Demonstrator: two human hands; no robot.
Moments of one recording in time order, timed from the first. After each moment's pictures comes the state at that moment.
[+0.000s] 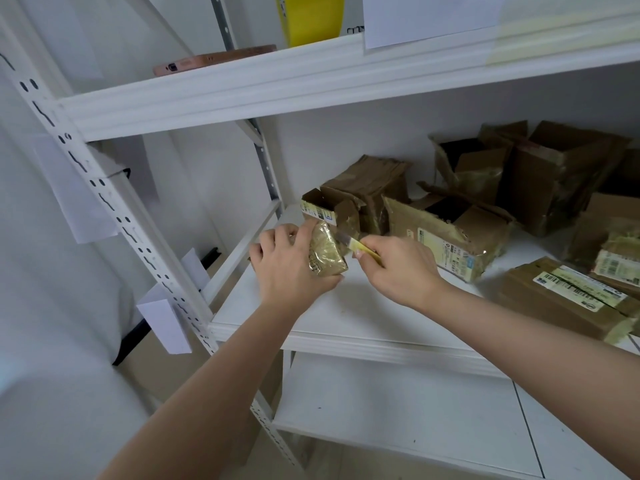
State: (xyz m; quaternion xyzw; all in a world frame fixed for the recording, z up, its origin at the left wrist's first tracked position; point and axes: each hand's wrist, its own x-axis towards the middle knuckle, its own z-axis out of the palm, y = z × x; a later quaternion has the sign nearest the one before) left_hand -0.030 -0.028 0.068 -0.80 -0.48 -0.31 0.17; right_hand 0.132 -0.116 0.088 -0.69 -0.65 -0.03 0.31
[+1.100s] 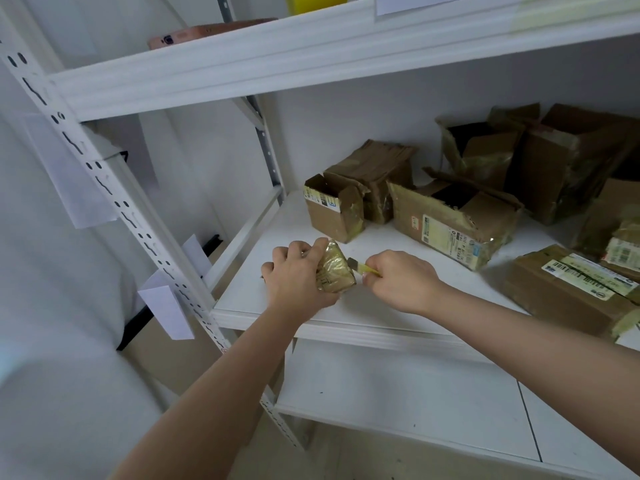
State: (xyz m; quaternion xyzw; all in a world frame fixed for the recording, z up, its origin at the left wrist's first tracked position) left_hand -0.036 -0.033 0.041 -0.85 -0.50 -0.14 0.05; right_hand 0.125 -0.117 0.067 -0.74 -0.64 0.13 0.18
